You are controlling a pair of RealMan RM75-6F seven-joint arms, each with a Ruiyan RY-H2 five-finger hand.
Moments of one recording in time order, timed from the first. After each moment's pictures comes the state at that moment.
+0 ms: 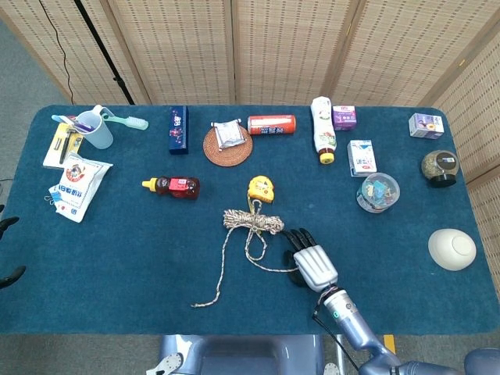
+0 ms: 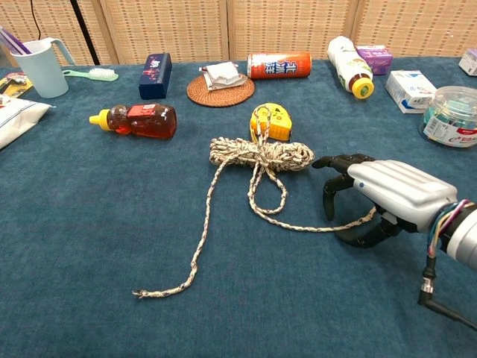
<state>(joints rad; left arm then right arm) -0.06 -0.94 -0.05 -1.72 1.52 1.54 0.03 0.46 -1.72 0.05 -1.38 -1.43 1.10 -0.23</state>
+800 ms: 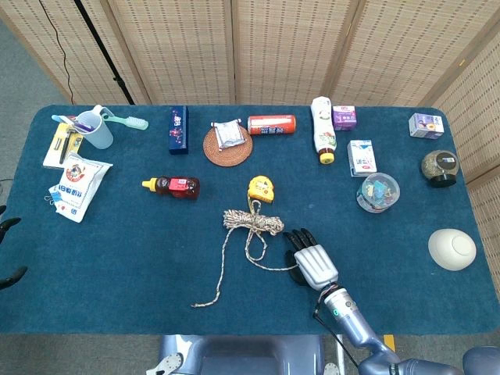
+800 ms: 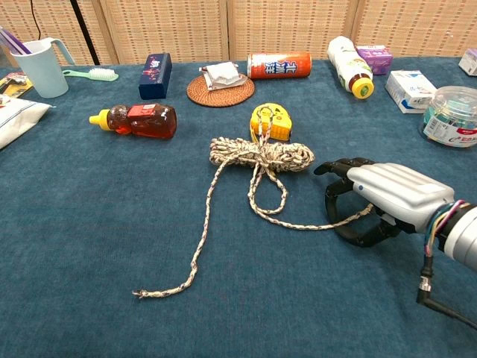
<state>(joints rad) -0.06 -0.94 -0.05 -1.71 1.52 1.54 0.03 0.48 -1.72 0.05 -1.37 -1.40 1.07 -0.24</state>
